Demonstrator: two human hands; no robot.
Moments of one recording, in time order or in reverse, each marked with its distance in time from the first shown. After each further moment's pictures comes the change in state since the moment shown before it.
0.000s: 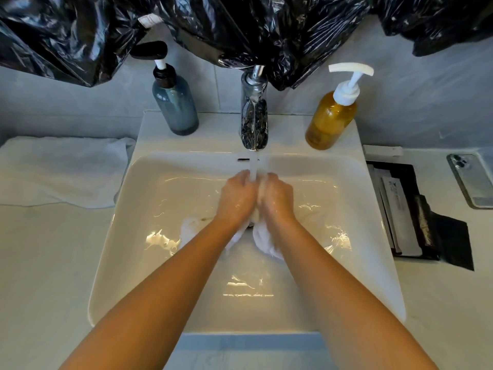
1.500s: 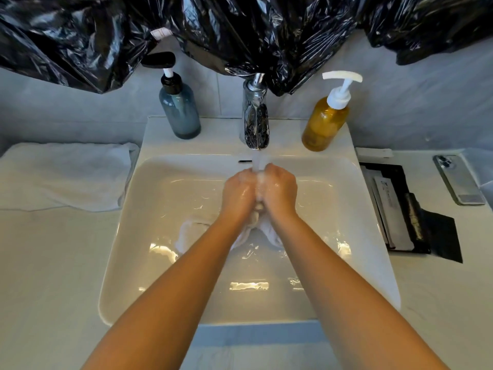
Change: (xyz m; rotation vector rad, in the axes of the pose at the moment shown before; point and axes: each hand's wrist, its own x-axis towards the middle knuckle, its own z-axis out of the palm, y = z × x) left_hand -0.017 0.014 -0.003 -0.203 0.024 0.004; right_hand -0.012 -0.024 0.001 -0.043 0.168 -0.004
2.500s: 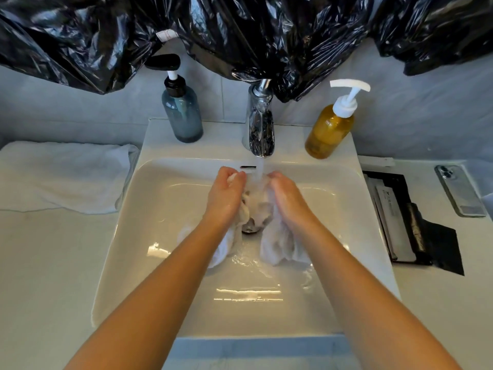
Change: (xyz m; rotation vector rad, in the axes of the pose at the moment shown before) left_hand 0.020 -0.008 -0.030 0.167 0.059 0.127; right_hand 0.009 0.005 -0.025 -0.120 -0.359 -0.237
